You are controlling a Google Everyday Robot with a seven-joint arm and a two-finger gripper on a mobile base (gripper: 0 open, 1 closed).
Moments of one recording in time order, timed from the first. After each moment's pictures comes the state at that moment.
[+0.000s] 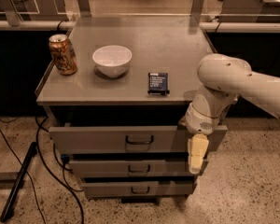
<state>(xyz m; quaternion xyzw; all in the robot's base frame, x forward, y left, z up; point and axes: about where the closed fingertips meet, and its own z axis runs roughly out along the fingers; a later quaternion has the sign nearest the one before) 0.479 -0.157 0.683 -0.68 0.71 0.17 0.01</state>
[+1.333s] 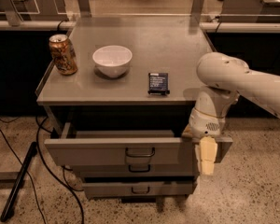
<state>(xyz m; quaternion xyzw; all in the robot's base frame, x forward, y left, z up) 0.431 -0.169 0.697 -0.68 0.69 0.24 -0.08</state>
